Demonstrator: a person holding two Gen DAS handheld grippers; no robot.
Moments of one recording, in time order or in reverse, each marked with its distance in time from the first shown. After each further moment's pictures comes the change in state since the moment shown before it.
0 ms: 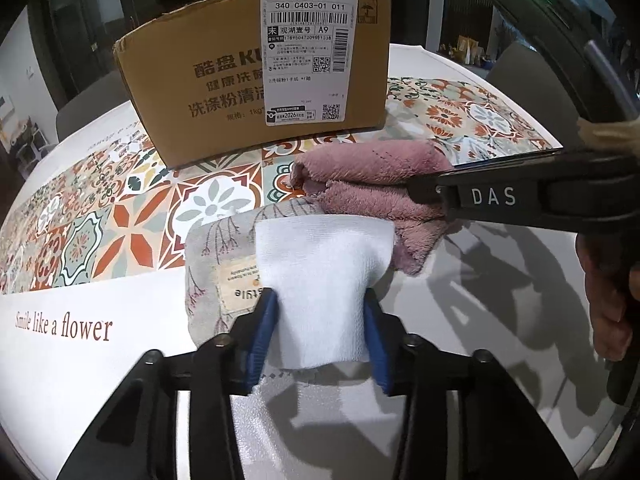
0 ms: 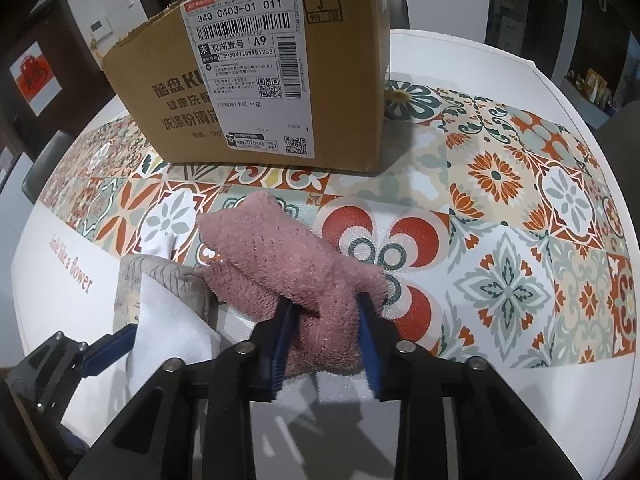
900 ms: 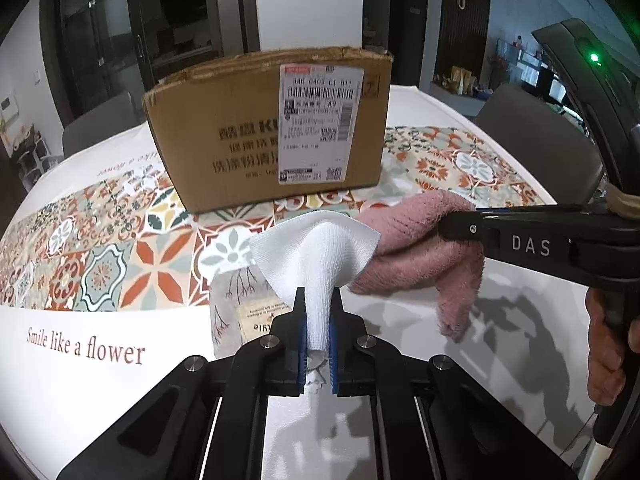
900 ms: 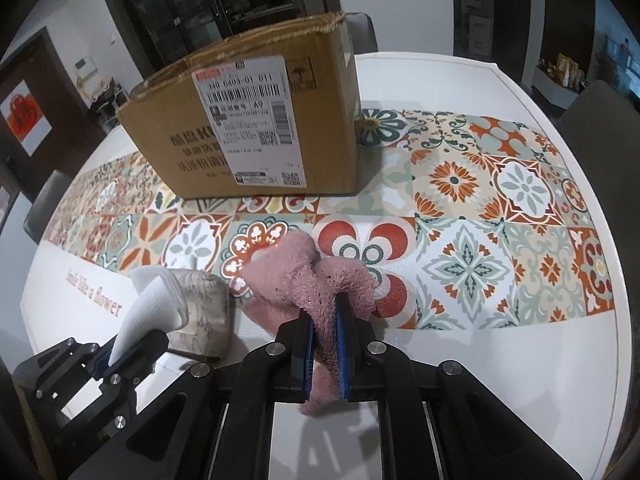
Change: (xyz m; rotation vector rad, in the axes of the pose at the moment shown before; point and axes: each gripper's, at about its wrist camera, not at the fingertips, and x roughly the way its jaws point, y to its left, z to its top) left arm -0.048 0.014 0.019 -0.020 -0.115 -0.029; right arm -0.054 0.001 -0.009 0.112 -0.082 -0.017
